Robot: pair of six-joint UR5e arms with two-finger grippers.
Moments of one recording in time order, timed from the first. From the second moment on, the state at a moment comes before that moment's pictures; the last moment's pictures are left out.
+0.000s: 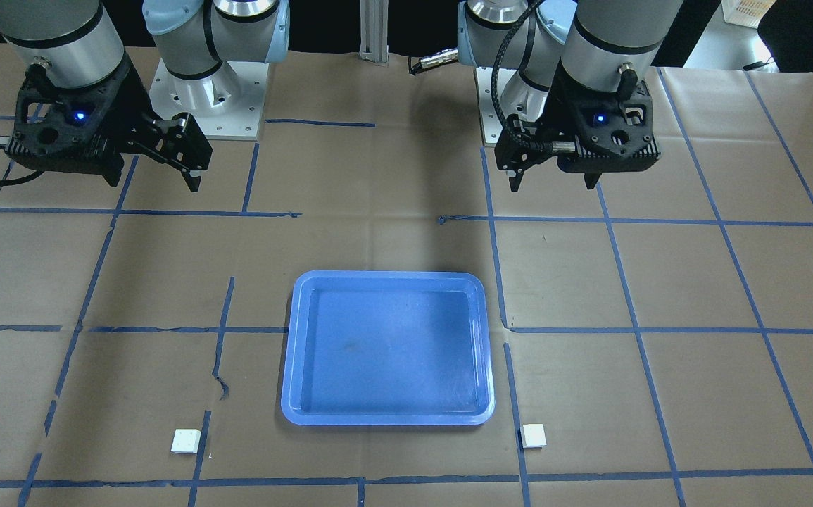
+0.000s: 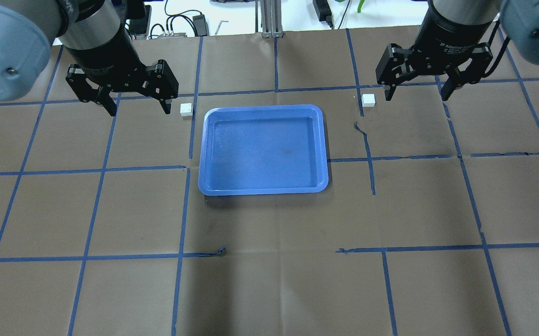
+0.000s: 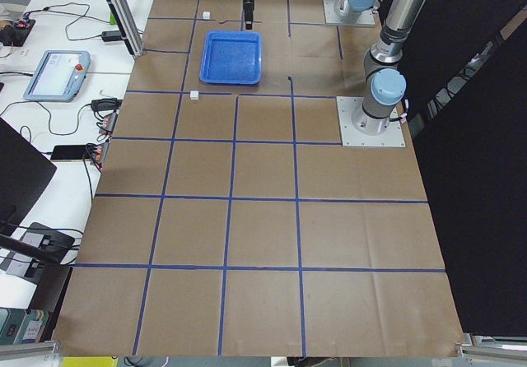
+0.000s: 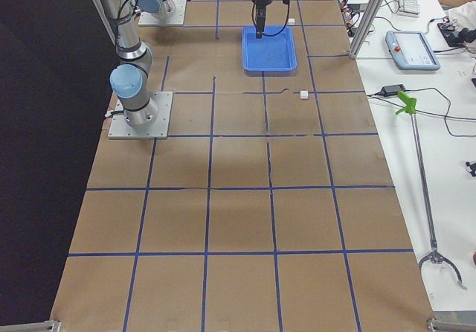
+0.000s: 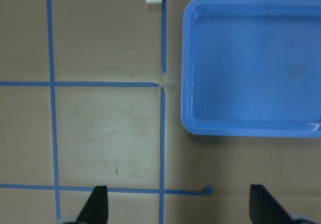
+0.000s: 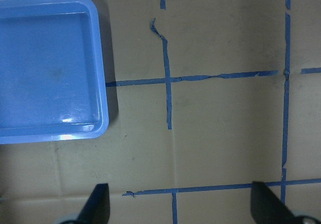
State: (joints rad) left arm -1.61 -1.65 -1.49 -1.60 1.61 -0.08; right arm 1.57 -1.53 1.50 -1.53 -1.57 0.06
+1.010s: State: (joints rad) left arm -1.54 -2.19 -1.47 -1.02 1.58 -0.05; right arm 1.57 -1.53 1.50 -1.53 -1.57 -0.19
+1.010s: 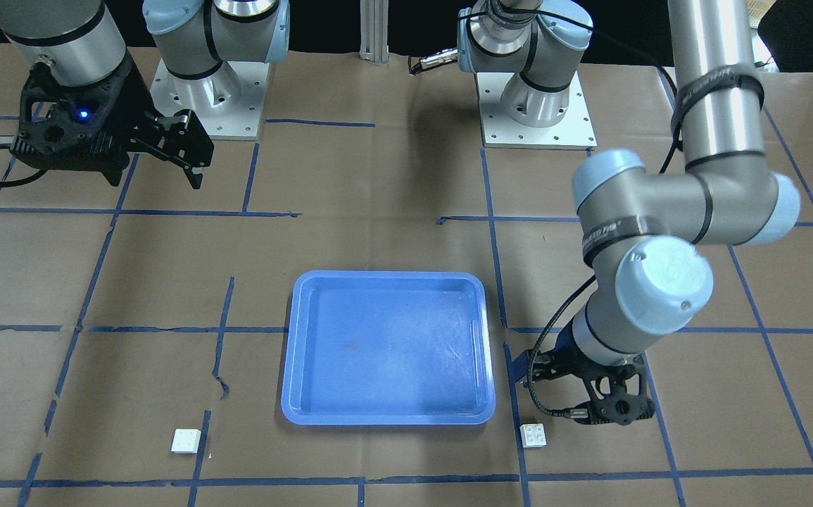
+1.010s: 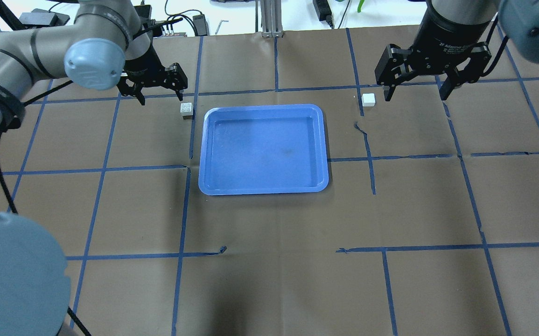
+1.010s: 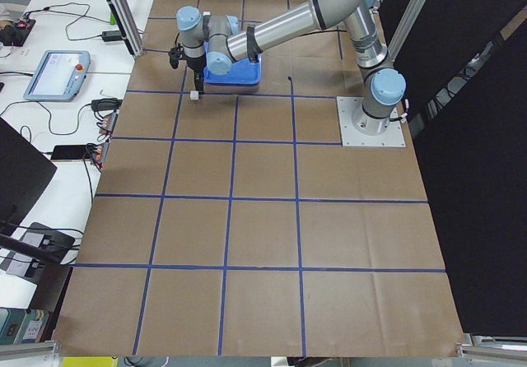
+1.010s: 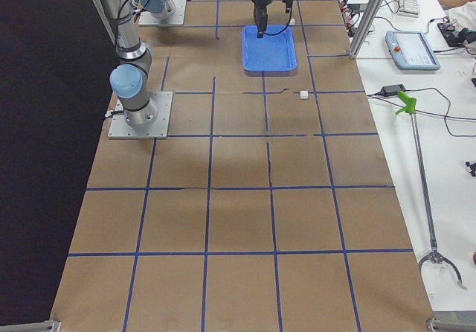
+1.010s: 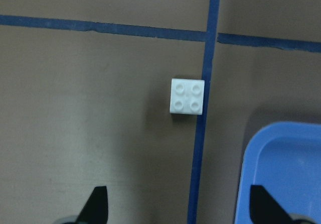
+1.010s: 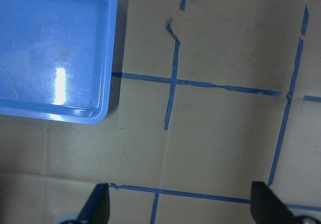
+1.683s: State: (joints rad) left arm -1.54 -2.26 -1.47 -0.94 1.57 -0.04; right arm 1.54 -1.46 1.50 -1.64 -1.58 -1.11
